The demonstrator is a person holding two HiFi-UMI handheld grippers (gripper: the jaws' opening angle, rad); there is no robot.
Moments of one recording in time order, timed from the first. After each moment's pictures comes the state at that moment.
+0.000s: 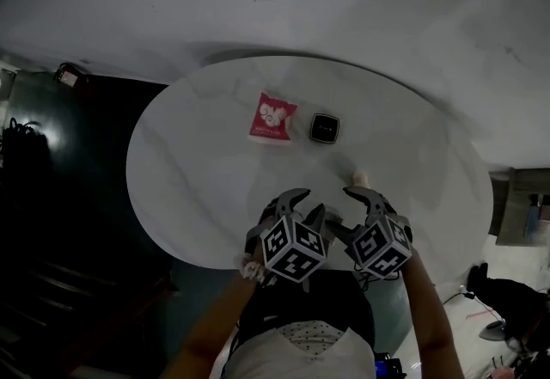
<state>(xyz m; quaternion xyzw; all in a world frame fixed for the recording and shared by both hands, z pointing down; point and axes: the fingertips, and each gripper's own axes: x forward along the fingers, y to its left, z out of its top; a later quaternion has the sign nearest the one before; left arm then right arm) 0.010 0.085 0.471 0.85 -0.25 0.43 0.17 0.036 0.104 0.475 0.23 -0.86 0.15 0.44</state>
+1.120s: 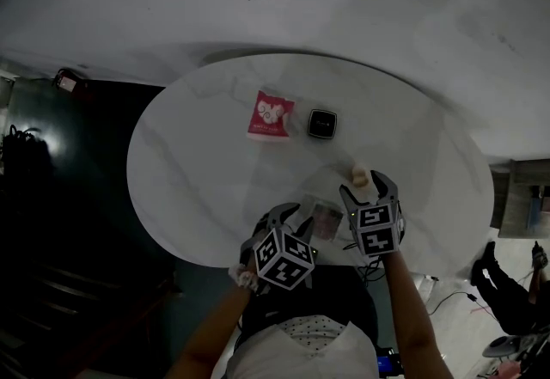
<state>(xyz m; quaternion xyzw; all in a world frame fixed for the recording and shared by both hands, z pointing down) -0.015 0.126 0.494 0.83 -0.25 0.45 0.20 0.103 0.063 0.501 0.52 -0.73 0.25 0.38</state>
